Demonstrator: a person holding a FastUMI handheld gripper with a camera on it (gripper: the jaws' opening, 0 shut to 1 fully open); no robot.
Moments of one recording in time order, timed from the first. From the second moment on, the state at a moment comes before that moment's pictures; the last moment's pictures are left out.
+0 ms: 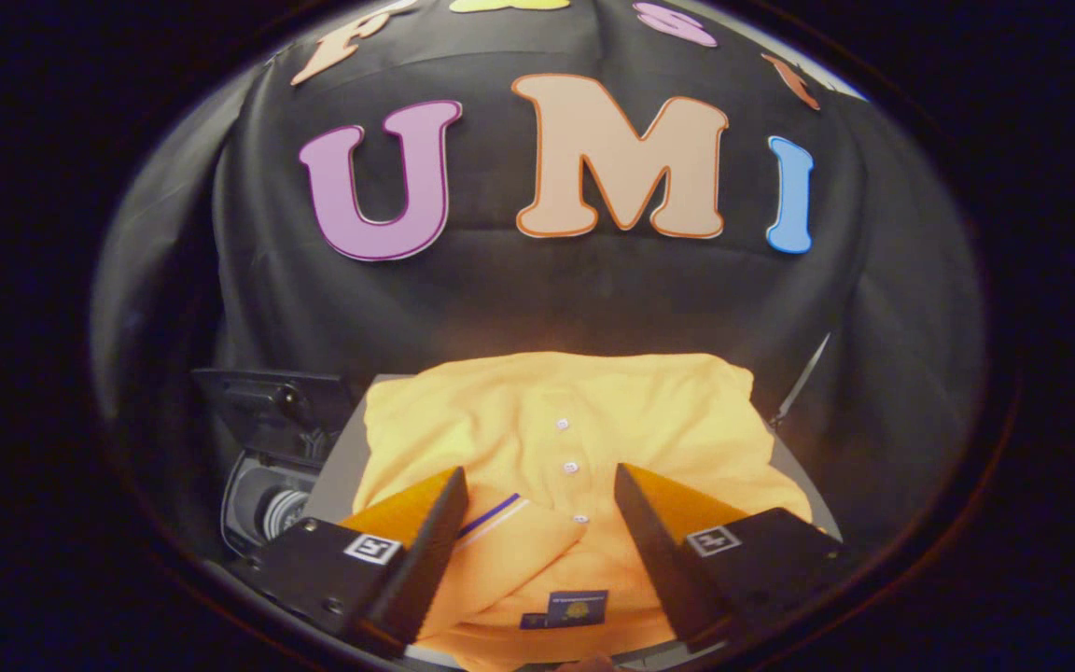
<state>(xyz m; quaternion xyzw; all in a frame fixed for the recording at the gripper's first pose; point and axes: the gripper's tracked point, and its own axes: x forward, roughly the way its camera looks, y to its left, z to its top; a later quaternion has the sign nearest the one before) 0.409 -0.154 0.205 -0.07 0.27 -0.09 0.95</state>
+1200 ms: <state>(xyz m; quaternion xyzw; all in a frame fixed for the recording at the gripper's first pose) 0.414 -0.051 0.222 0.04 0.24 -0.05 0.97</state>
